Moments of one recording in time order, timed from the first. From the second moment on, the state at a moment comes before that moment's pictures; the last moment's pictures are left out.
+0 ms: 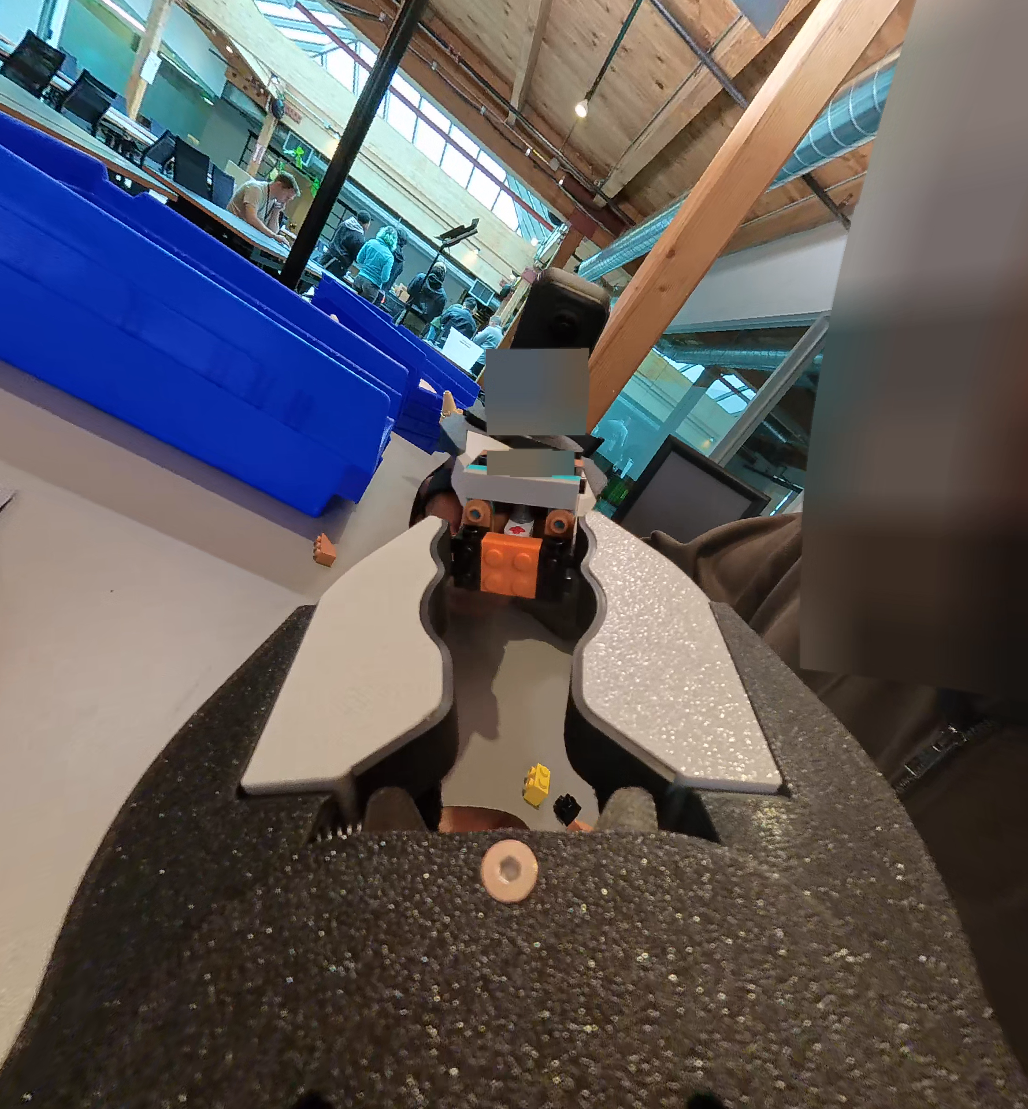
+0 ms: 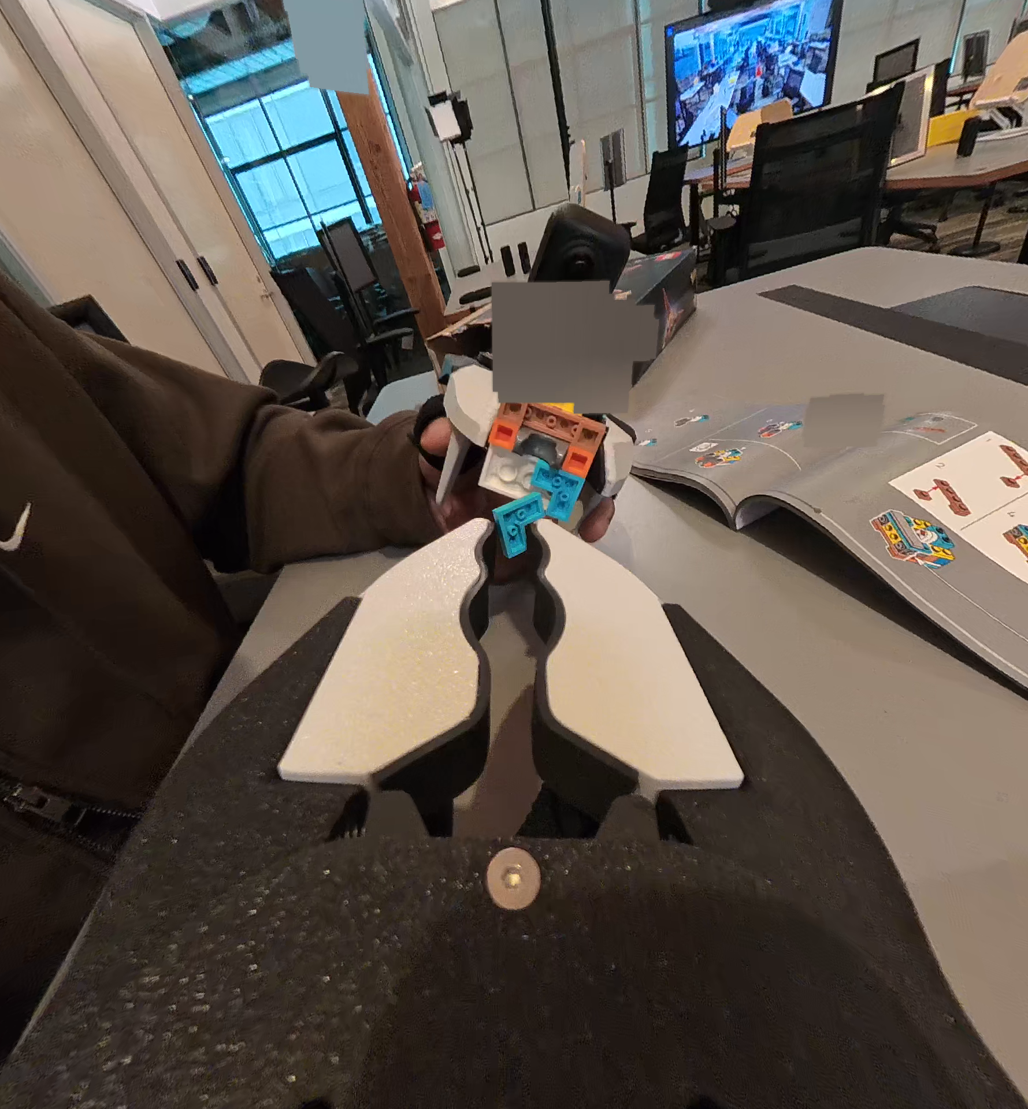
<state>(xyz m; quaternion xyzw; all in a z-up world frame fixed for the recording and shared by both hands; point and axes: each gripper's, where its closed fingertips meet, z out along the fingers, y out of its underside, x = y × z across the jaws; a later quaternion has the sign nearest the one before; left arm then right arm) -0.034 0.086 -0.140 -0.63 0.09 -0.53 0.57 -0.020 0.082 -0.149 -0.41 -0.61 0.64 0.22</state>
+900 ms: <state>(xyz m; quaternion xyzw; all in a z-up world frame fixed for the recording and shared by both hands) -0.036 0.086 -0.137 -0.61 0.07 -0.55 0.57 -0.018 0.076 -0.225 -0.40 -0.78 0.41 0.25</state>
